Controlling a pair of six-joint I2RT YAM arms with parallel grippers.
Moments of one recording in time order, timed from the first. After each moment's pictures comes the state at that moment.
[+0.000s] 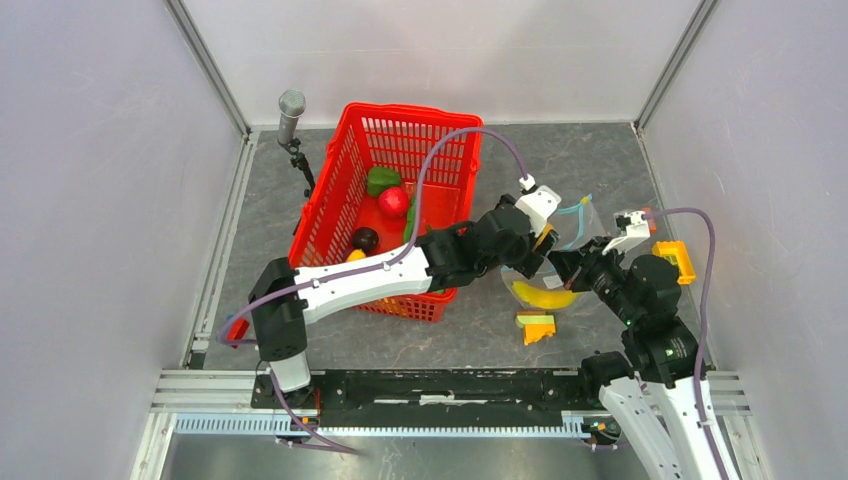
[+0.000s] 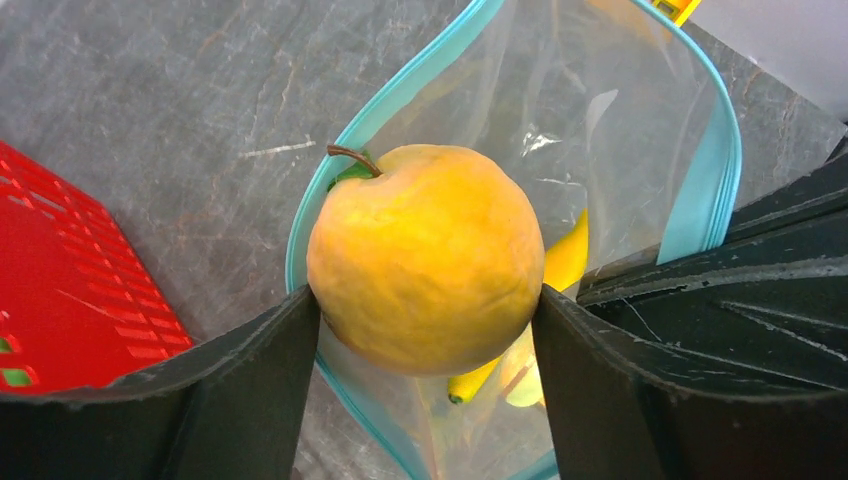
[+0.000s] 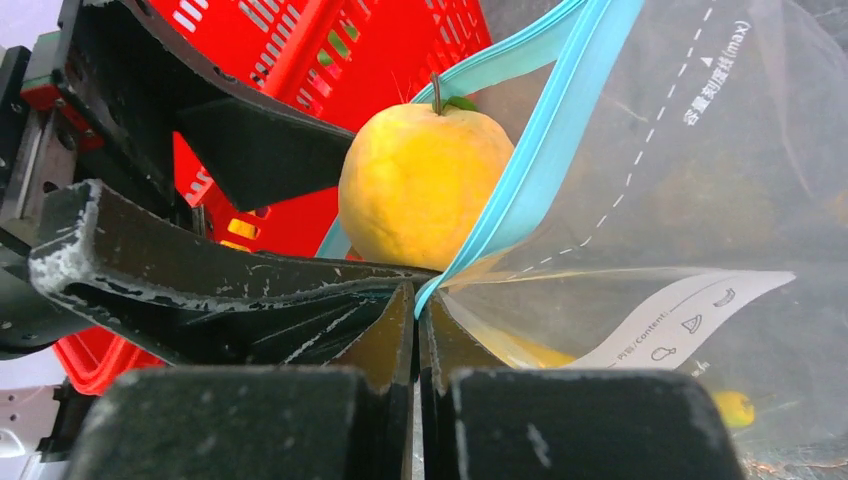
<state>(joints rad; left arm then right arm) -1.19 1.77 1.55 -0.25 -0.31 -0.19 0.24 0.41 0.66 -0.51 -0.23 0.48</state>
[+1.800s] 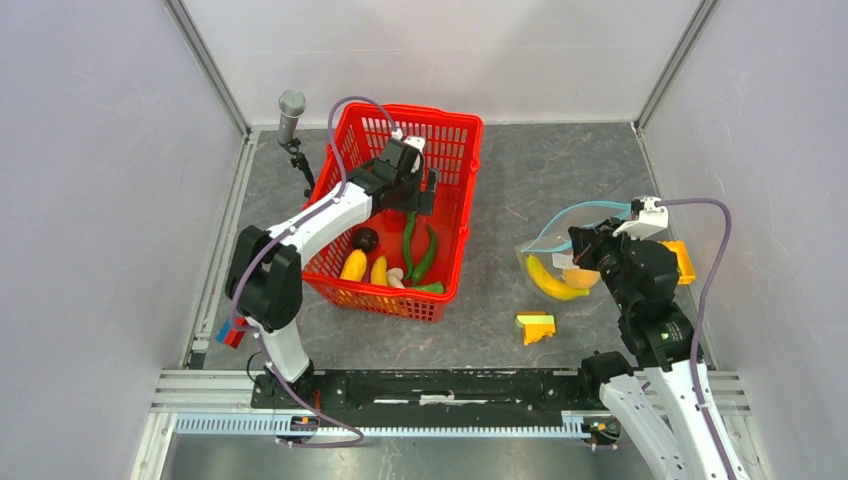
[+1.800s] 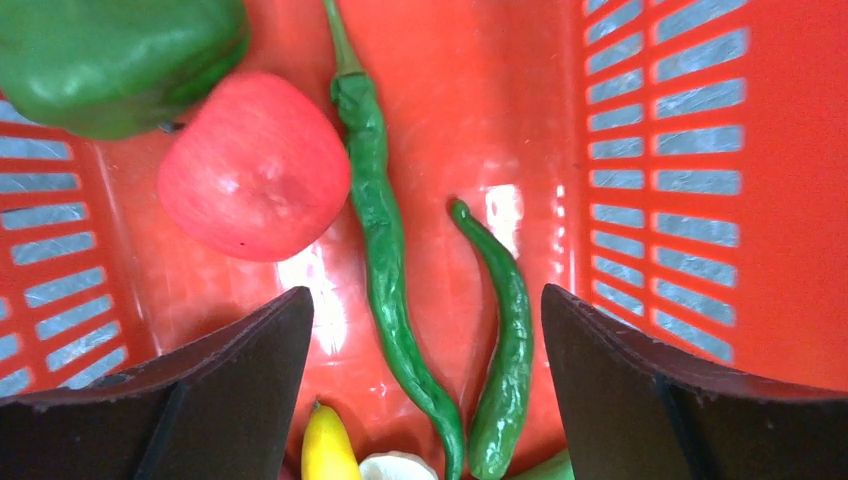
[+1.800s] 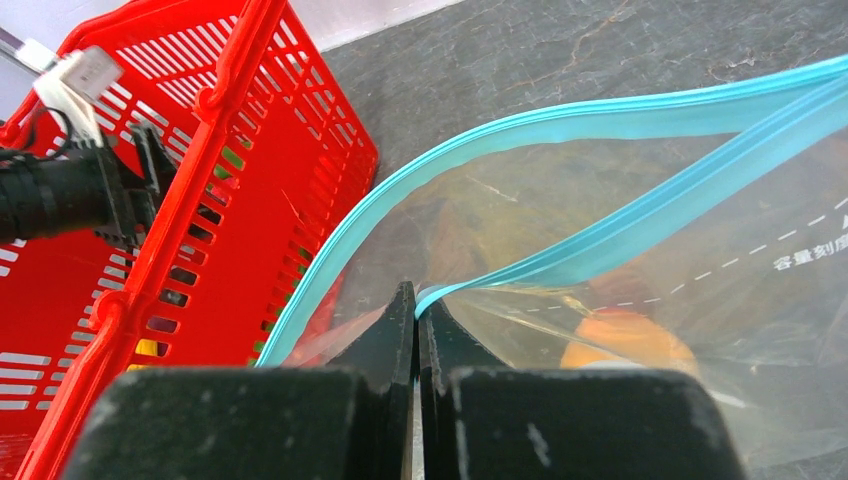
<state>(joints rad) -0.56 1.79 1.44 -0.49 -0.10 -0.27 0.24 0.51 0.70 -0.40 0.08 0.45</state>
